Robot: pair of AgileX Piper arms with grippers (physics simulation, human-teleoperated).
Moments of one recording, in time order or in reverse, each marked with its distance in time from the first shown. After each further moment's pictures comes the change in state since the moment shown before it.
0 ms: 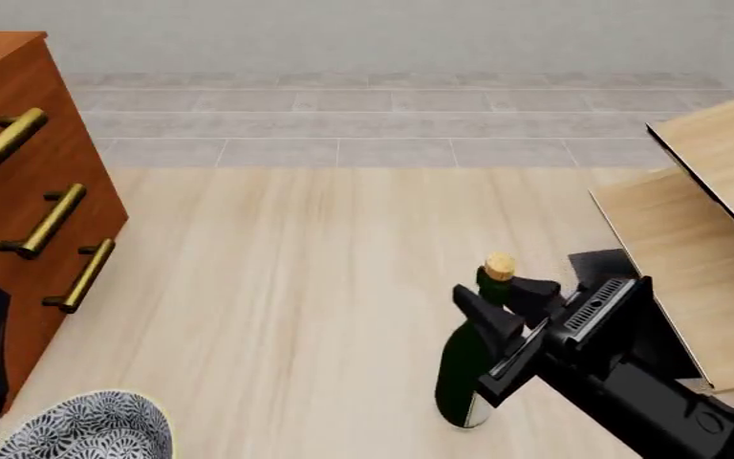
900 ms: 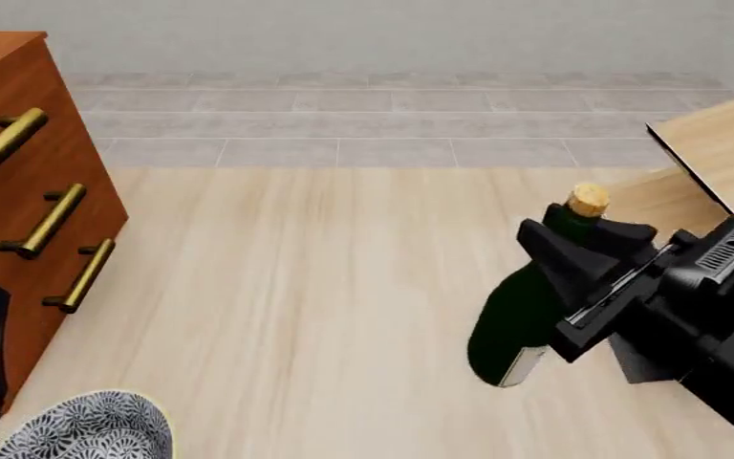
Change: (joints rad) left arm -0.015 0.000 -0.009 0.000 0.009; right arm -0.073 -0.395 -0.138 0.425 0.047
